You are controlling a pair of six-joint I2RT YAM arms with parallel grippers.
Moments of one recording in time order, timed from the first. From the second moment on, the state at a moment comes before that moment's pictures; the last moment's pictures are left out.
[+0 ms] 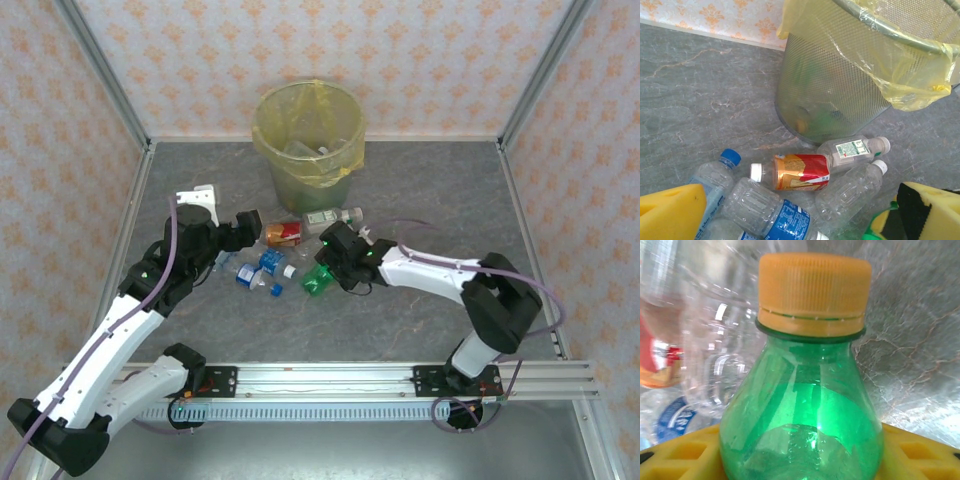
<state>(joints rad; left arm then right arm) -0.42 0.85 0.93 -0.57 -0.21 -0.46 0.86 1.58 0.99 -0.40 0.08 1.49</state>
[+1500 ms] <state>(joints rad) -0.42 0.89 1.00 -0.53 -0.40 -0.46 0.57 2.09 2.35 -0.65 0.62 0.52</state>
